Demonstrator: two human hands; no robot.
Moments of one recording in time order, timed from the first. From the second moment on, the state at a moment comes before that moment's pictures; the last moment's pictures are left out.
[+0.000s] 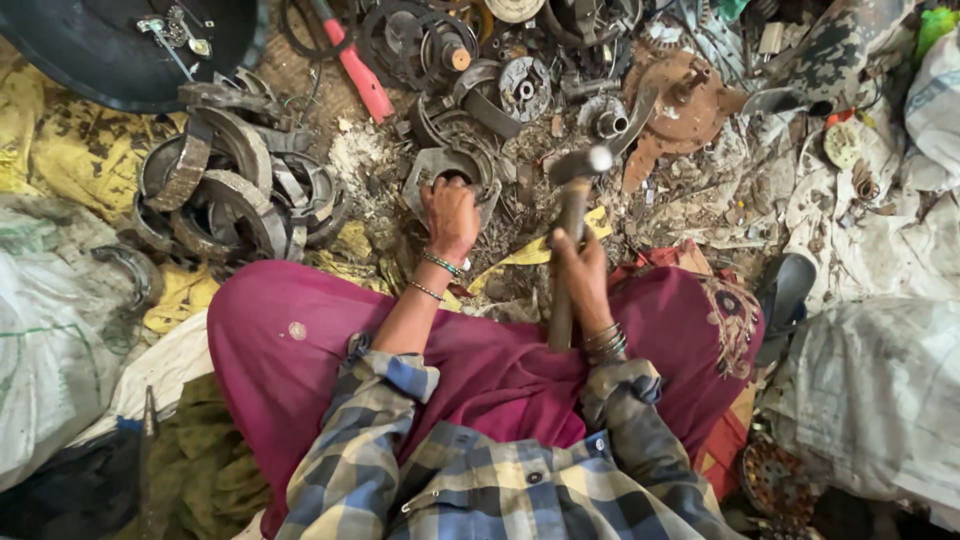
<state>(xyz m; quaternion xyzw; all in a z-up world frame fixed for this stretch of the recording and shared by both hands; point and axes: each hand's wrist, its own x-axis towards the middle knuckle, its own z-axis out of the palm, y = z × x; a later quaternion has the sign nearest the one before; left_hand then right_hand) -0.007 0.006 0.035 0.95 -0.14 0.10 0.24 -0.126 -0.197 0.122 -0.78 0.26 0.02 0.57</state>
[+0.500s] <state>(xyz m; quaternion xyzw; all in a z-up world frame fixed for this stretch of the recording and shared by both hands) -0.002 0.006 0.043 0.94 -0.10 0.09 0.33 -0.121 -0.315 -0.025 -0.49 0.44 -0.13 0.74</state>
